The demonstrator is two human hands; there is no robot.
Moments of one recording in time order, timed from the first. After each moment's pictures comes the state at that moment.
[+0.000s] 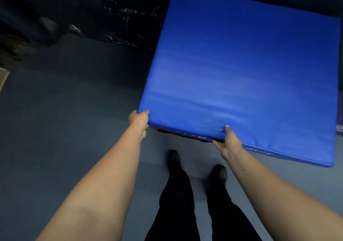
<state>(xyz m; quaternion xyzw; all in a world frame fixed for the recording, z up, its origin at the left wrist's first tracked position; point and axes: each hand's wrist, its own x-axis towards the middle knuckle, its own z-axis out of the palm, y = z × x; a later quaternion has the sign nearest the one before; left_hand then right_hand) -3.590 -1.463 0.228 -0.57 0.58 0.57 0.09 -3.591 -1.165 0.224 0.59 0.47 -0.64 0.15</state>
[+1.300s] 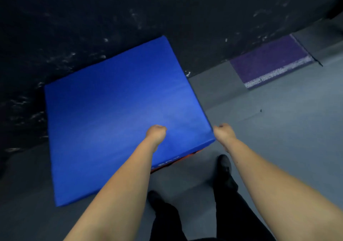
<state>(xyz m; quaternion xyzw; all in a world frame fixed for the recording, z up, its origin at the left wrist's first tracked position) -3.681 -1.010 0.321 -0.19 0.84 0.32 0.40 -3.584 -0.780 0.282 0.50 0.68 -0.50 0.19</state>
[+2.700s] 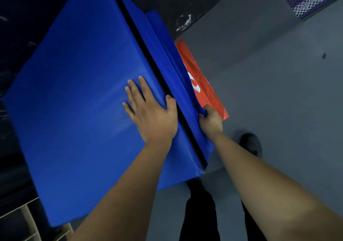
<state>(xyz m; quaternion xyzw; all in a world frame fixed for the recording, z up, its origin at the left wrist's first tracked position) -3.730 -0.813 0.173 -0.01 1.00 0.01 0.03 -3.655 -0.736 0.003 0.41 0.66 -0.59 0.19</state>
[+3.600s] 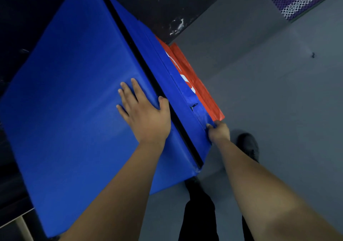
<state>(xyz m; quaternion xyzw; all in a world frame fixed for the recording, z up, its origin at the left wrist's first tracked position) -3.736 -0.811 0.173 -0.01 1.00 0.02 0.03 -3.607 -0.724 -0.044 0.53 0.58 -0.56 0.28</state>
